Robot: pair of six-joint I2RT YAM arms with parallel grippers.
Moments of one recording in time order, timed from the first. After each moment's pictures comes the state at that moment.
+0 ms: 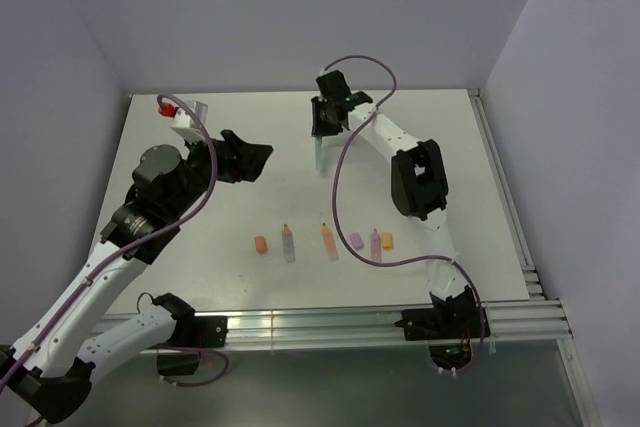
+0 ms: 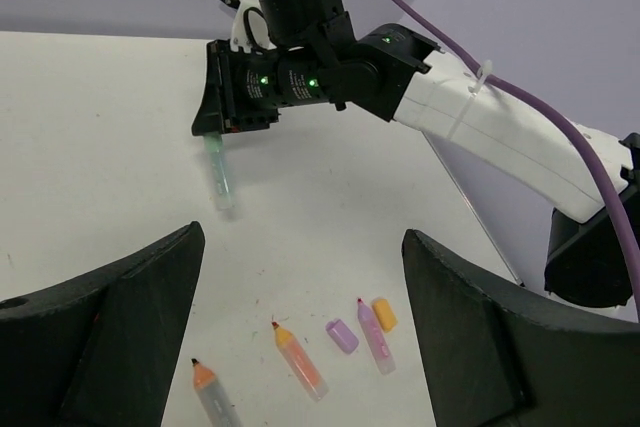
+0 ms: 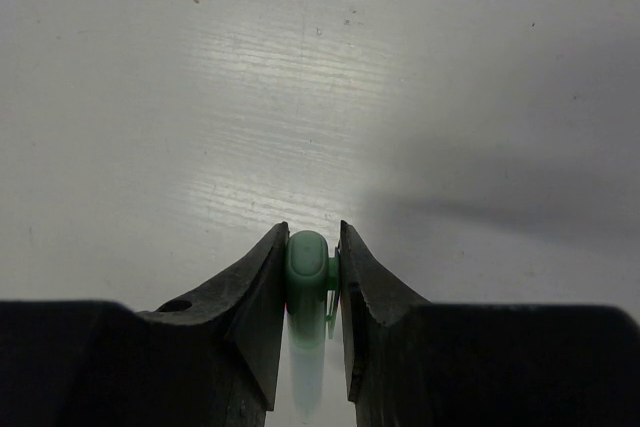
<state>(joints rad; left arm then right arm) -0.57 0.86 1.02 -0.21 0.00 -0.49 0.46 2.36 2.12 -0.61 -0.03 0.38</state>
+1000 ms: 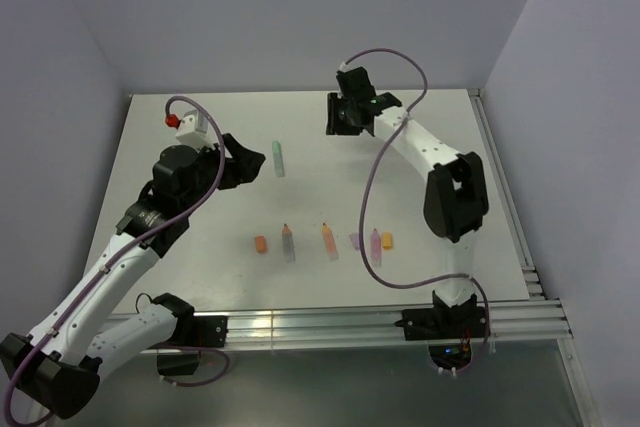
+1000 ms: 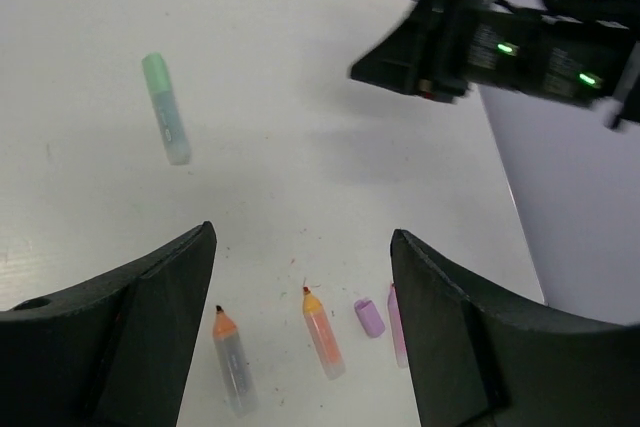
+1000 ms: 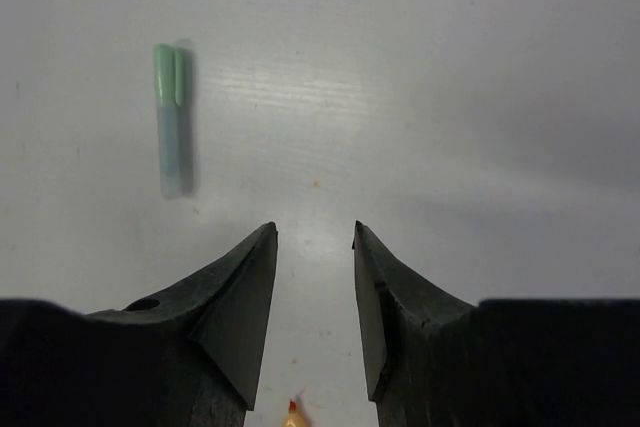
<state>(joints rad) -0.50 0.91 0.92 -0.26 -0.04 -0.62 0.45 2.04 1.81 -0.59 0.00 0.39</state>
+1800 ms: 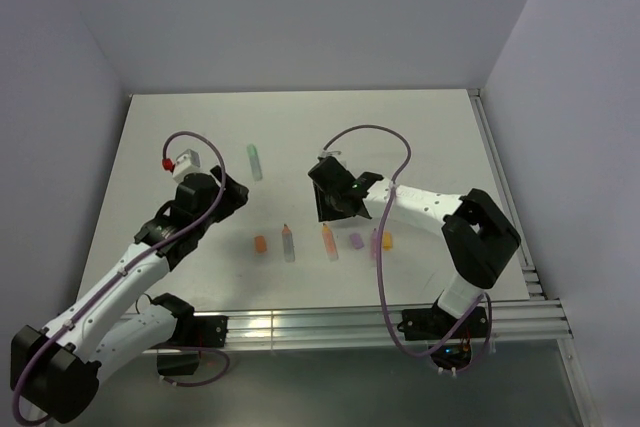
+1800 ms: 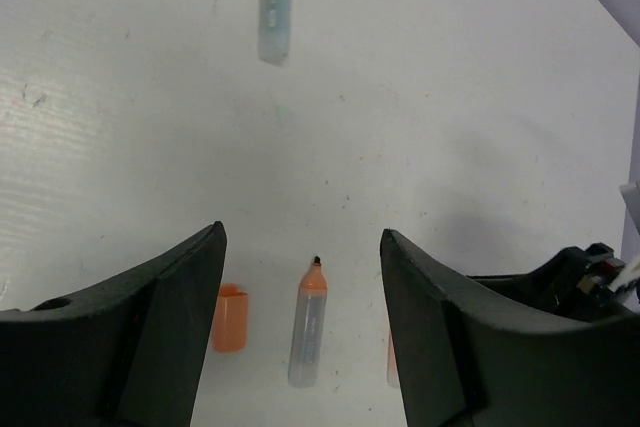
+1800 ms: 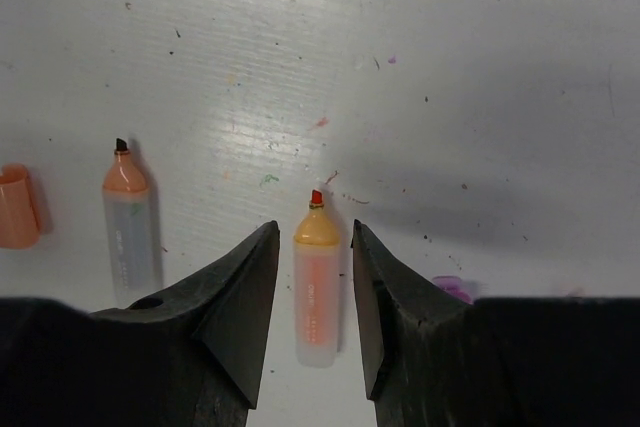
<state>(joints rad) -0.49 0.89 0.67 -0.33 -0.28 -0.88 0.81 1.65 1.09 -0.45 0.19 0.58</state>
